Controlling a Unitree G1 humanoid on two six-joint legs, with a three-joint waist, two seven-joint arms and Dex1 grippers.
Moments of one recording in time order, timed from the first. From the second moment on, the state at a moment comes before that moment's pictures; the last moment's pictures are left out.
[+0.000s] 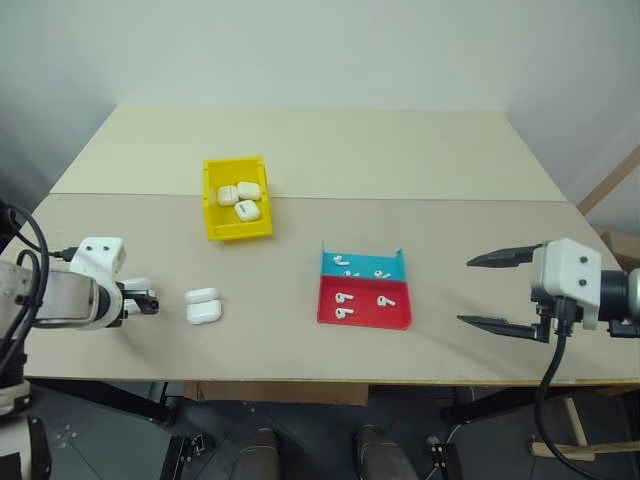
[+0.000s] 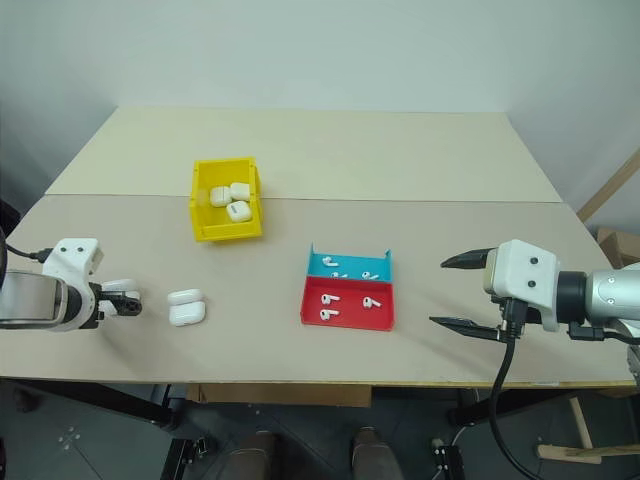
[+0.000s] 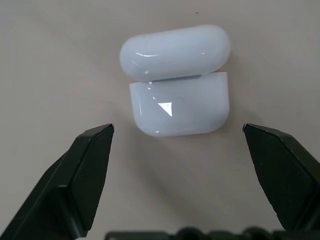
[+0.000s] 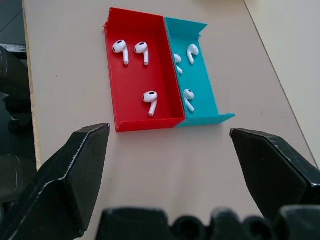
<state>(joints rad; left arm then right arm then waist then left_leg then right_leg) -0.51 0.96 0.27 0.06 -1.32 1.61 0.61 -0.08 -1.12 -0.32 -0.40 0.44 0.29 1.18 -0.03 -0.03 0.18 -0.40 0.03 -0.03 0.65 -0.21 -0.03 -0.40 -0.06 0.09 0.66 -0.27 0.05</state>
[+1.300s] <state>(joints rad) -0.58 0.86 0.26 0.10 -1.03 1.61 0.40 -0.04 -1.12 -0.33 -0.42 0.36 0.30 1.18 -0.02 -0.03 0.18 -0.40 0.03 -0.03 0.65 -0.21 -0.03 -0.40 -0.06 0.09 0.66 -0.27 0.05</state>
